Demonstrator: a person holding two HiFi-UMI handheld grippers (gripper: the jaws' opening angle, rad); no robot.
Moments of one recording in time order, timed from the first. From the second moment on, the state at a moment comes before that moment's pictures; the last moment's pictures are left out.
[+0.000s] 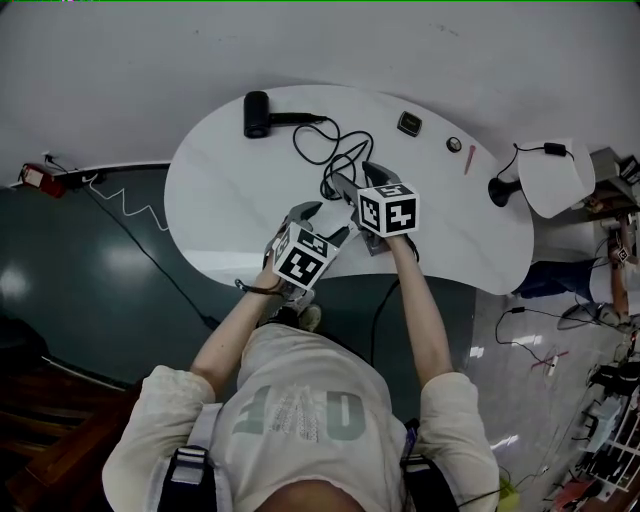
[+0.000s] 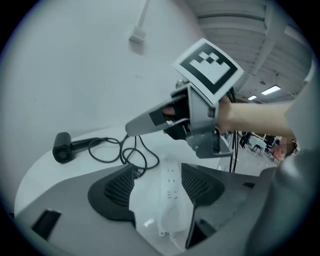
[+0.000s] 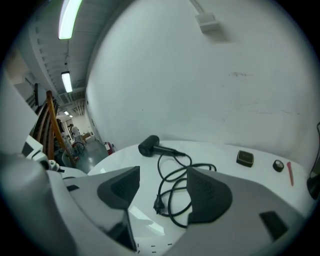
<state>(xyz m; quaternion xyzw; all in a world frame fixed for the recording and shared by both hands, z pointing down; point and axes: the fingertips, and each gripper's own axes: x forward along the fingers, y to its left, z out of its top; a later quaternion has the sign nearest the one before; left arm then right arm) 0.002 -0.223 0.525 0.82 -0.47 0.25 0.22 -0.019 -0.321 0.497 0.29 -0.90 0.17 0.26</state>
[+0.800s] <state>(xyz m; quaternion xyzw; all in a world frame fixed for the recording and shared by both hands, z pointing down) -0.025 -0.220 0.258 0.82 -0.58 0.01 -0.01 0.083 -0.234 0.225 0.50 -0.86 -0.07 -0.04</state>
